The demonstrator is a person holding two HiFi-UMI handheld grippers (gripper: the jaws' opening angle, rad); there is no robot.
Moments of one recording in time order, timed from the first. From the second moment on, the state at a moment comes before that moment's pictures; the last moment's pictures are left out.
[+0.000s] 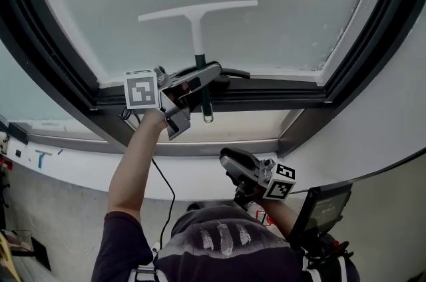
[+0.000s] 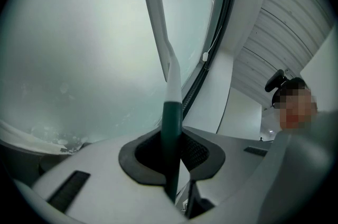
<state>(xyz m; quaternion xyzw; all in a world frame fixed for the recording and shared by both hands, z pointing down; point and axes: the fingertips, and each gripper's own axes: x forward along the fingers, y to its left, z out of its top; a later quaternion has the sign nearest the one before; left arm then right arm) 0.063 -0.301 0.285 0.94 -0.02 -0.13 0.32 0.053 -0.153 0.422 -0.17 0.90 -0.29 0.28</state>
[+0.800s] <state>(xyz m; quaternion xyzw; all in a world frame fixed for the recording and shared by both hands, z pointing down) 0.062 -0.304 0.298 0.94 0.00 -0.10 0.32 0.035 -0.168 0.410 -0.23 0.90 -0.25 0.28</state>
